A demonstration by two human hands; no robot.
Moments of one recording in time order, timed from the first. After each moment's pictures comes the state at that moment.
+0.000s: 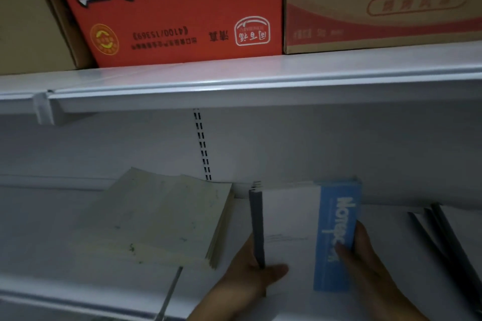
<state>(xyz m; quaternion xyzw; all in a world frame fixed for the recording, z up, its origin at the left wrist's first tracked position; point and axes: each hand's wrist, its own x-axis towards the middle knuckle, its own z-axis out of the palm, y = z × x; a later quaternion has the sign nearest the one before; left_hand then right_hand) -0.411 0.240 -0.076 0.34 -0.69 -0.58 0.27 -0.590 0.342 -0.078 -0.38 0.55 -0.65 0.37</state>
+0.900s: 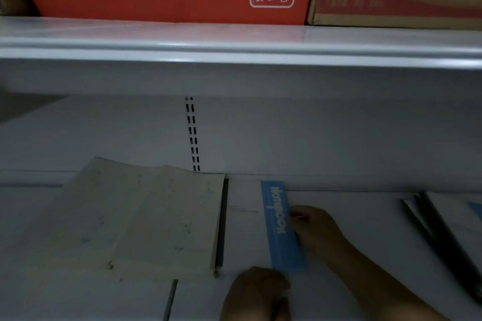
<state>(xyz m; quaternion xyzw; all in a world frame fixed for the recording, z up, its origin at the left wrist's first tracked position) -0.386 0.224 -0.126 0.25 -0.93 -0.23 0.17 -0.556 0.243 -0.071 -0.36 0.79 -0.41 0.29</state>
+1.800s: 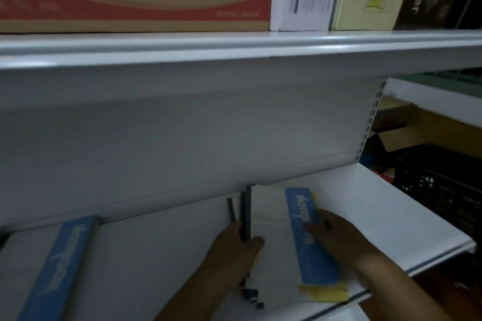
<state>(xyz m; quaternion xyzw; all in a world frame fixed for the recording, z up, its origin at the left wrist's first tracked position) -0.694 0.353 -0.073 0.35 -0.76 -0.54 0.07 -0.827 0.502 -0.059 -0.22 0.86 -0.38 0.25</state>
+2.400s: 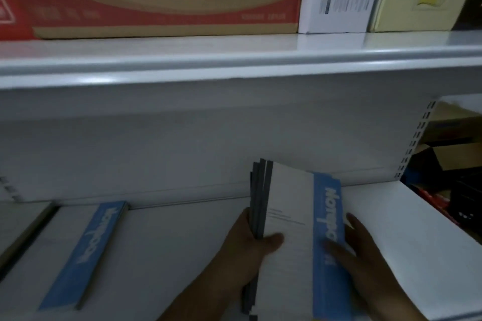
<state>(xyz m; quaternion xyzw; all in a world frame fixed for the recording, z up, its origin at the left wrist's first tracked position) -0.695 0.369 -0.049 0.29 -0.63 -0.70 0.18 -0.829 0.506 -0.063 -0.18 0.65 -0.67 0.32</state>
